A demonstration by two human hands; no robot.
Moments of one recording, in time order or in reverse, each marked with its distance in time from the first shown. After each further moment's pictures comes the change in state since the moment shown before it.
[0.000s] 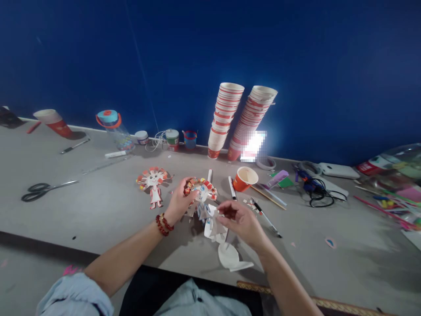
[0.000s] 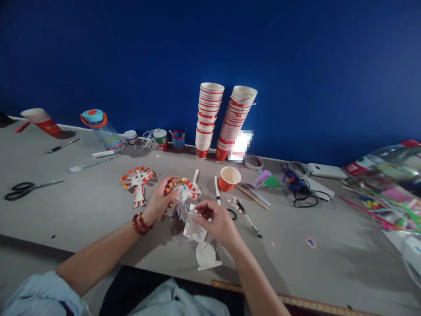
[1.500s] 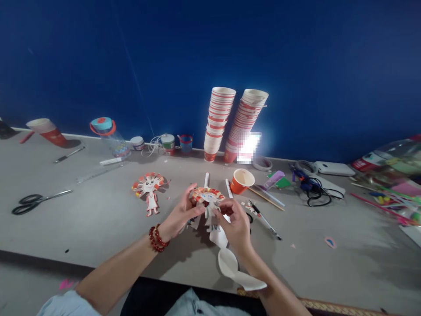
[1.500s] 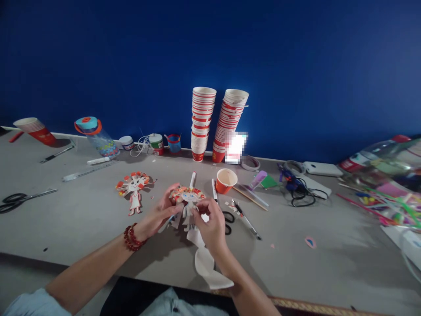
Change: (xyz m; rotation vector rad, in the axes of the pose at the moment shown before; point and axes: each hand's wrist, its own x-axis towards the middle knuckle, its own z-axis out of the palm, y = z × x) left_hand -0.021 0.013 0.009 -0.648 -0.347 -0.163; right_hand 0.007 0.017 0.030 -0.112 0.467 -0.264
